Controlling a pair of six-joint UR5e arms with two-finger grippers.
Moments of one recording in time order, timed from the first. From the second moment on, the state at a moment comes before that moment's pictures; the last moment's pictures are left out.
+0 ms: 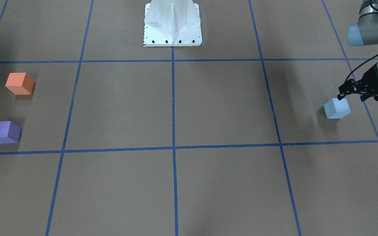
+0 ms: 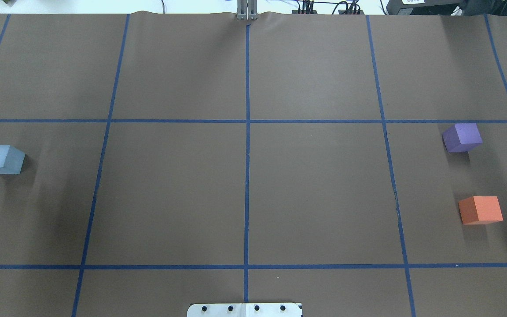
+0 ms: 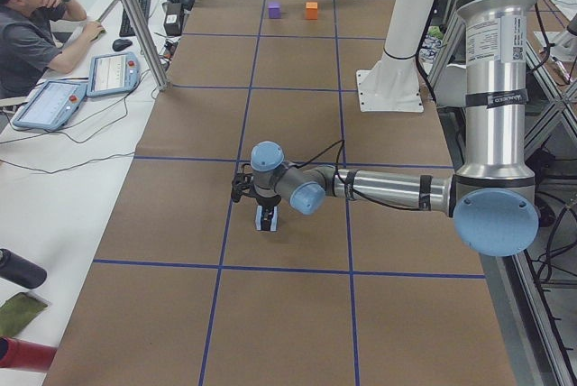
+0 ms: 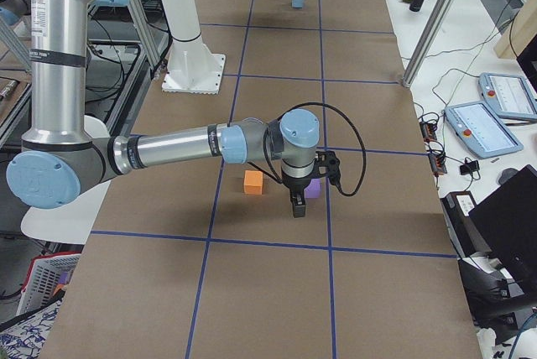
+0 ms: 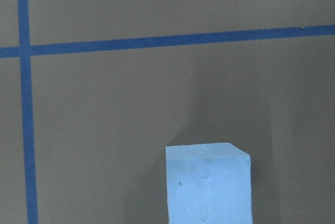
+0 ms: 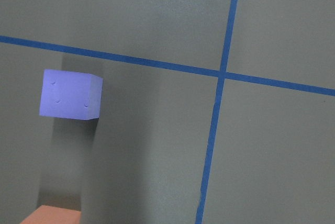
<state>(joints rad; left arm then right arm) -1.07 -1.49 -1.64 -2.10 -2.21 -0.62 1.50 -1.66 1.86 -1.64 2.32 -0.01</state>
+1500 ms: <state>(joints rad) -1.02 -1.63 -1.65 -2.00 -2.21 -0.68 1.50 -1.66 1.86 -1.63 2.32 -0.01</state>
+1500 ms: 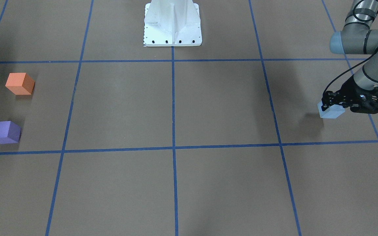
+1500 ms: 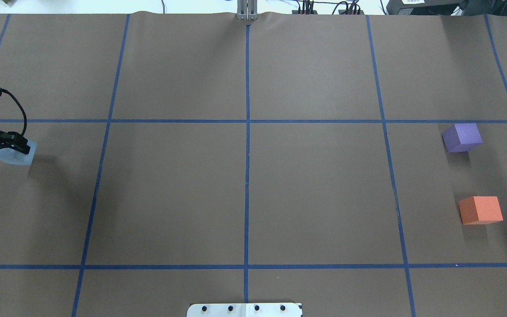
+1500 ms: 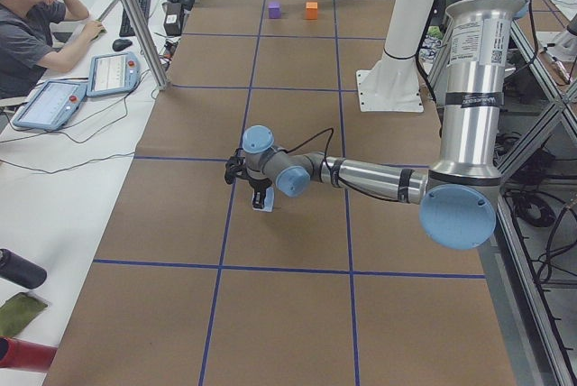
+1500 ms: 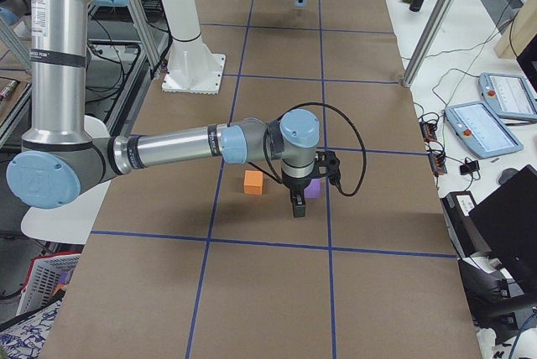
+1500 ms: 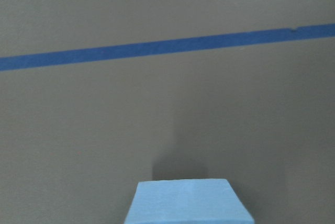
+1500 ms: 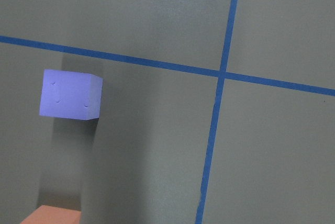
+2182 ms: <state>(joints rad) -0.75 -2.07 -1.69 -1.70 -2.11 -1.05 1.50 -1.66 1.86 -1.63 2.32 -0.01</state>
